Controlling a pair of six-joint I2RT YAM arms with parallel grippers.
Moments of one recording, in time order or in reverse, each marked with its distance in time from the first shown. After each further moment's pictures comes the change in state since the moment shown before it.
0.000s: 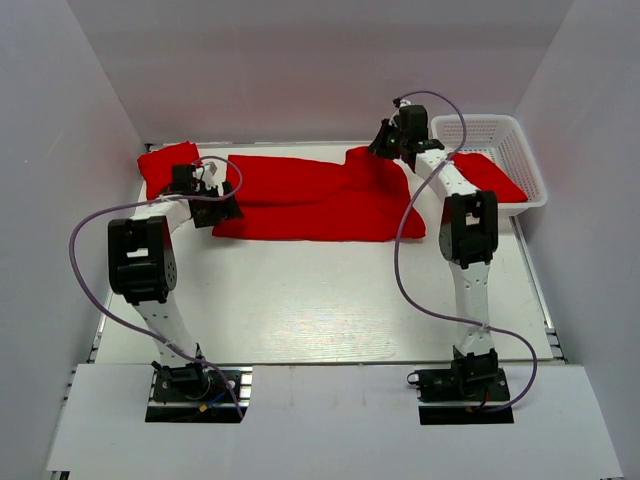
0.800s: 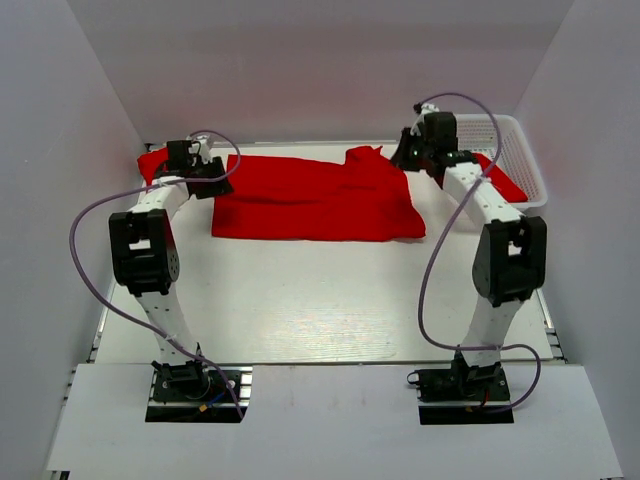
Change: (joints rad) left arm 0.000 0.080 0.246 -0.028 -0.022 0.038; right arm -0.020 -0.456 -0.451 -0.038 0.061 -0.134
